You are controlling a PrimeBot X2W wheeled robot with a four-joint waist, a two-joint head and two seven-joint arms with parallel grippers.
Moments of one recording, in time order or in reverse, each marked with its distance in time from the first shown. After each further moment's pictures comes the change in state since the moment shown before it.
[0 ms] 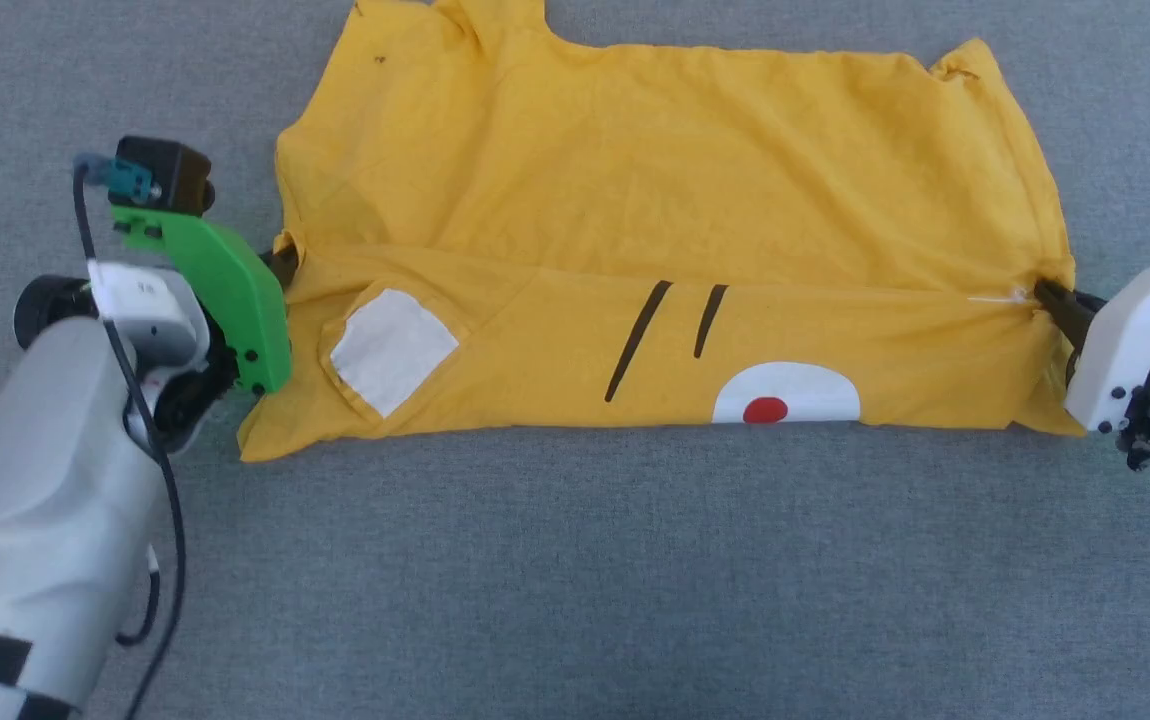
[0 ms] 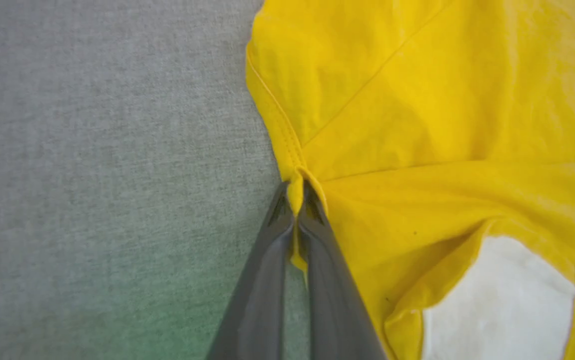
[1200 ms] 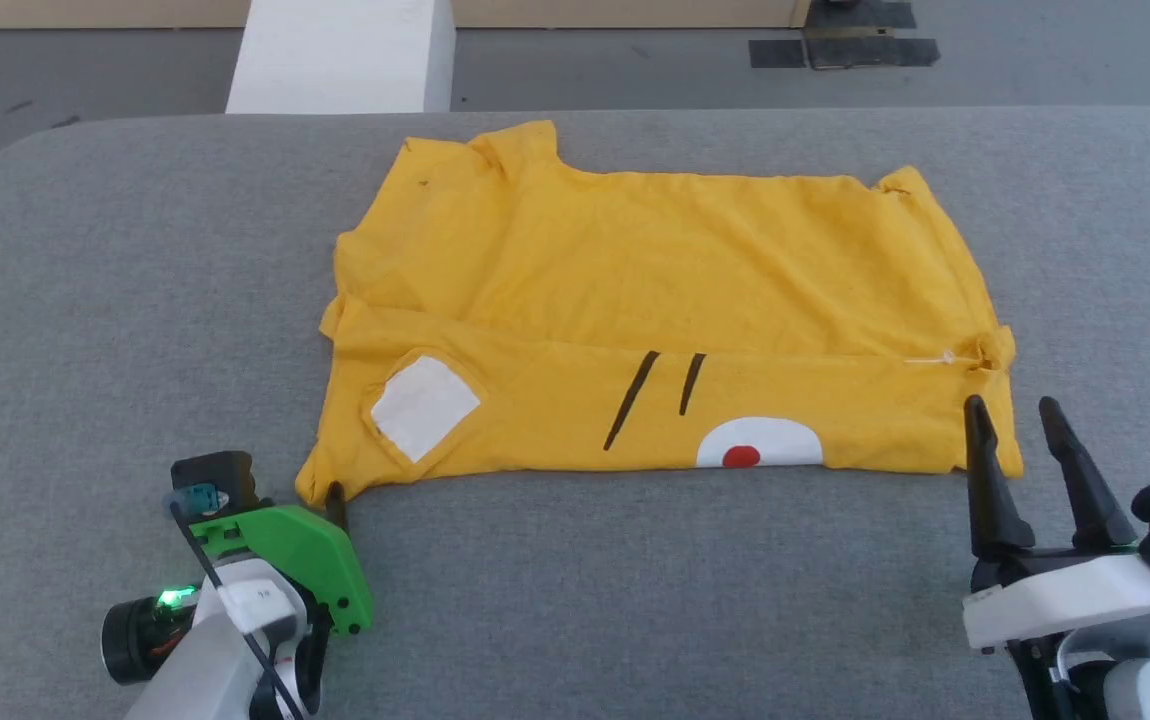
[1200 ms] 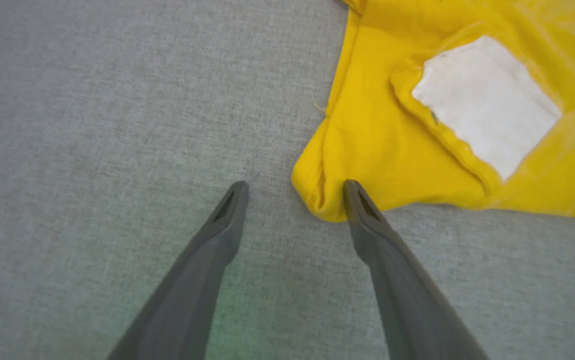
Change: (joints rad) left arm 0.520 -0.118 0.048 -0.236 0.067 0.463 -0.271; right arm 0.488 0.262 -0.030 -0.288 -0.147 -0.001 -0.784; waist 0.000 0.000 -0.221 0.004
